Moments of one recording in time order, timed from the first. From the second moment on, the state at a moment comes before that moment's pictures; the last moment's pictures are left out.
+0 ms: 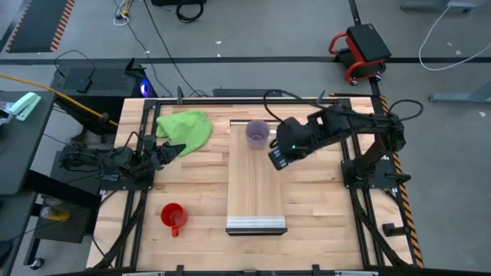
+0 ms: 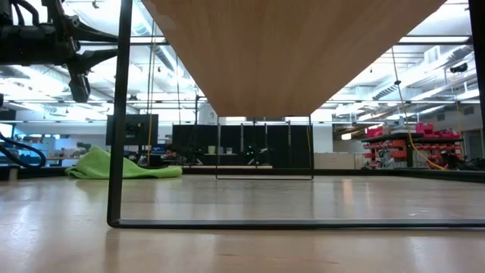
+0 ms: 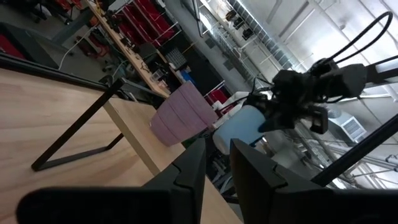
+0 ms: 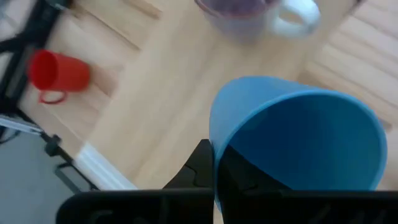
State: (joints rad) left arm -0.21 0.01 0.01 0.23 -0.56 -0.83; right arm 0.16 1.68 2.07 -1.55 0.16 1.14
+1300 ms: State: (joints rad) left arm -0.21 0.44 0.37 0.10 -0.38 -0.67; right arm 0.20 2.01 2.33 -1.57 0.11 0.78
